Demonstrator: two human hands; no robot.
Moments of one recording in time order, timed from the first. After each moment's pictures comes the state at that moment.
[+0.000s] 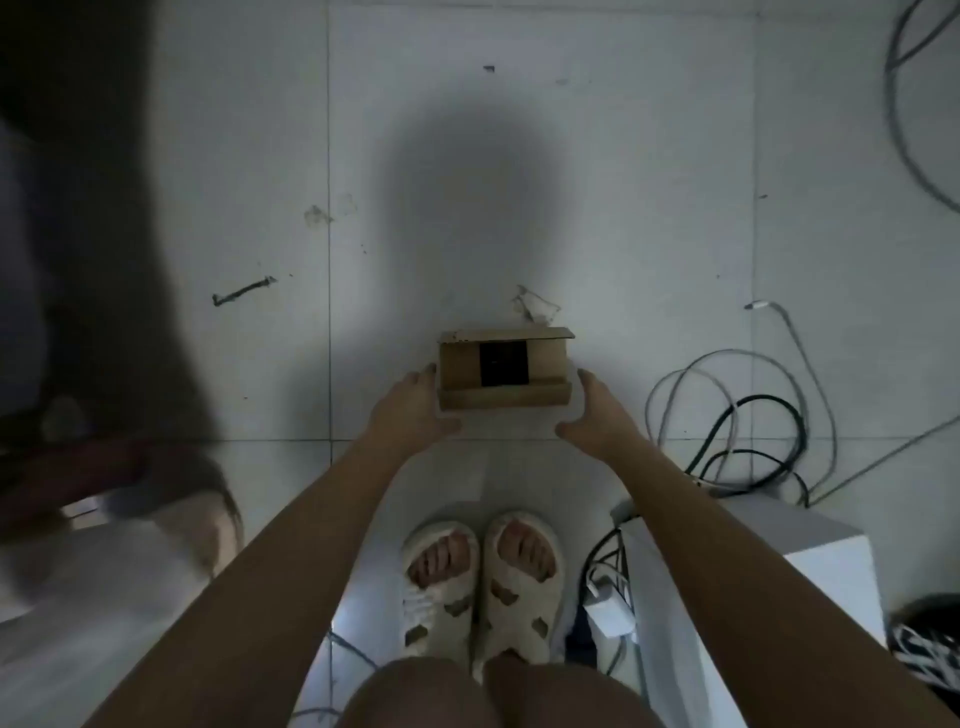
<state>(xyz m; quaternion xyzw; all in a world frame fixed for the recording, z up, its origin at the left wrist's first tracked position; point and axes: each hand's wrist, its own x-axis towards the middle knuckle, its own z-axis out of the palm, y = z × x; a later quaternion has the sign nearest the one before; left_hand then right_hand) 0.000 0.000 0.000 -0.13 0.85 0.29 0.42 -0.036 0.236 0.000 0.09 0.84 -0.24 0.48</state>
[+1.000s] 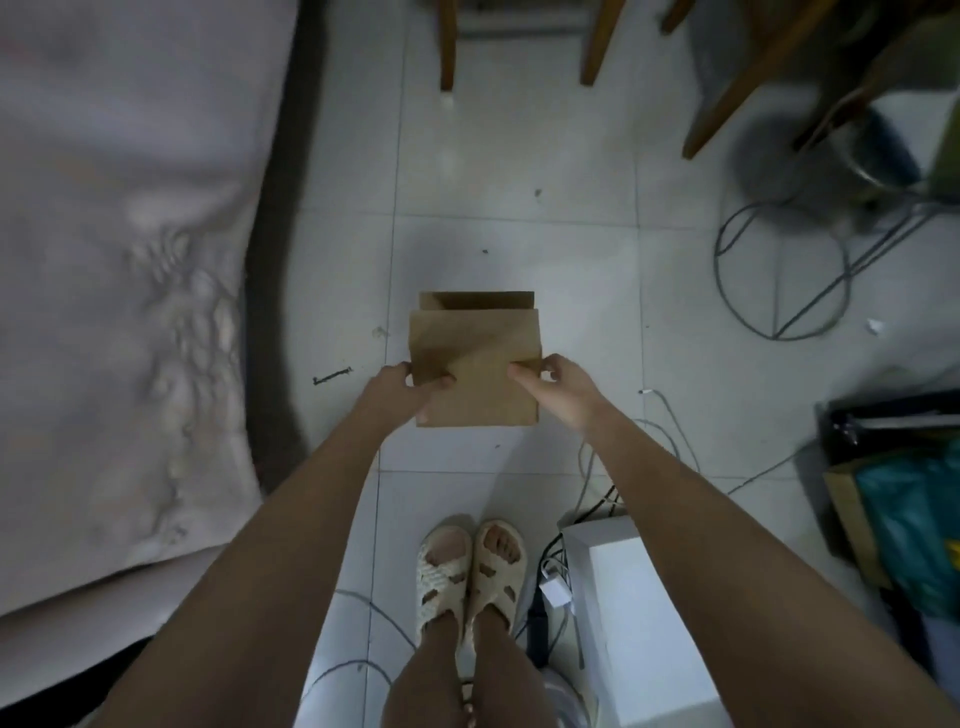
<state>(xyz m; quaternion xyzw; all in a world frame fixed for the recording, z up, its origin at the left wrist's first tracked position) -0.066 -0.041 0.317 -0.29 0.79 0.44 0.31 -0.117 0.177 0.341 0.13 0.81 -0.41 0.41</state>
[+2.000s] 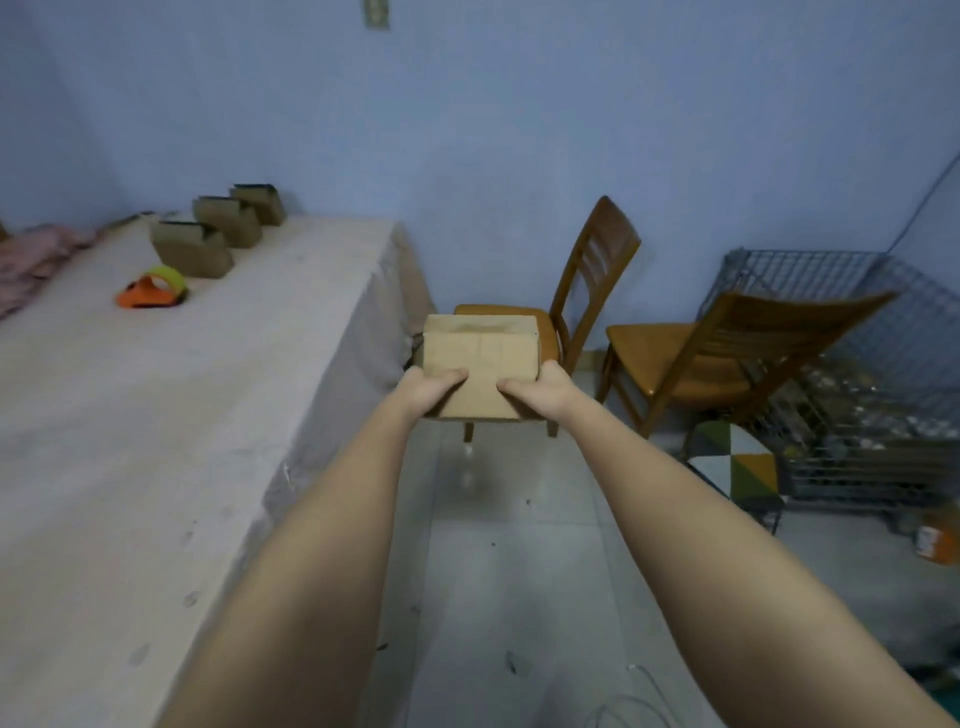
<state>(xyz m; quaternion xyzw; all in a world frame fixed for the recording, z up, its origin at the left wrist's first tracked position) -0.140 -0.057 0.858 -0.19 0.77 0.61 0.02 -0.187 0.117 0.857 -0.05 0.84 -0.52 0.15</state>
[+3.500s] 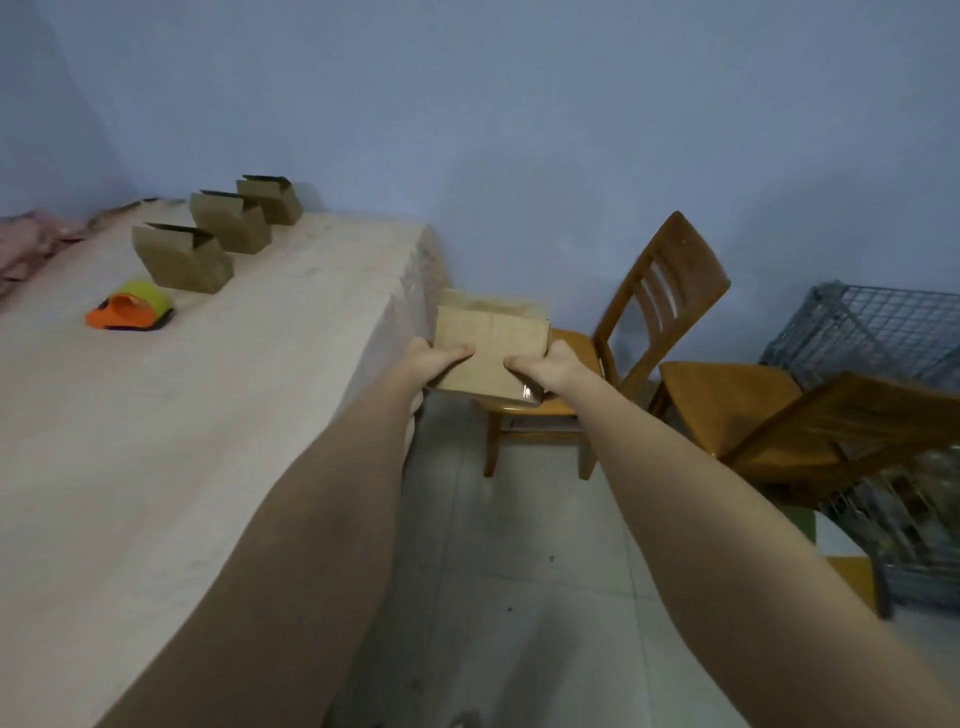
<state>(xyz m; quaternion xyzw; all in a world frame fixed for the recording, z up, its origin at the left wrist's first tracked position) -0.390 -0.169 0.852 -0.25 0.74 0.63 0.00 -0.443 0.002 0.855 -0.02 0.84 -0.52 0.18</state>
